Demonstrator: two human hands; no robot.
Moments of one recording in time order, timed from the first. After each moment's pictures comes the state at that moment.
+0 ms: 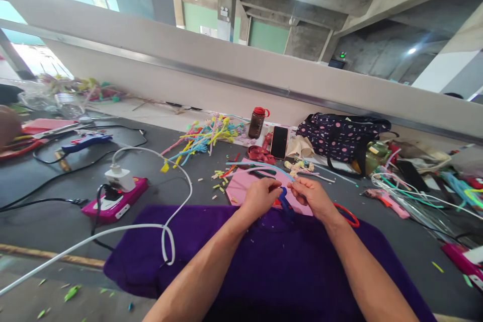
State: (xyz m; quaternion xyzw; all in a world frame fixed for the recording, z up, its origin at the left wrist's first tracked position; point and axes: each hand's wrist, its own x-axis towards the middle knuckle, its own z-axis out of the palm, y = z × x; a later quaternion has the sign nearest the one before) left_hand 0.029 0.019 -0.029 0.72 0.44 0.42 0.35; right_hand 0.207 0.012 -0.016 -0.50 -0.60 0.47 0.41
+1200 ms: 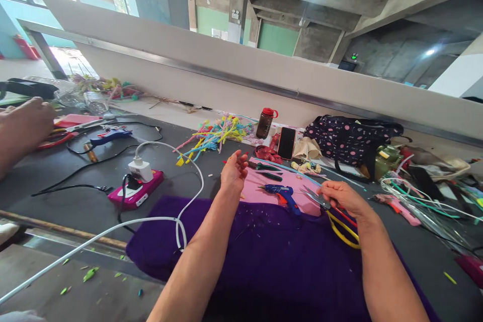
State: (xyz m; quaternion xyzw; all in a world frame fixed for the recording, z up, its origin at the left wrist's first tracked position) left_hand -0.034 0.067 -0.024 0.11 0.32 0.69 0.64; right_hand 0.280 0.014 -0.004 -0.56 -0.63 0.46 0.29
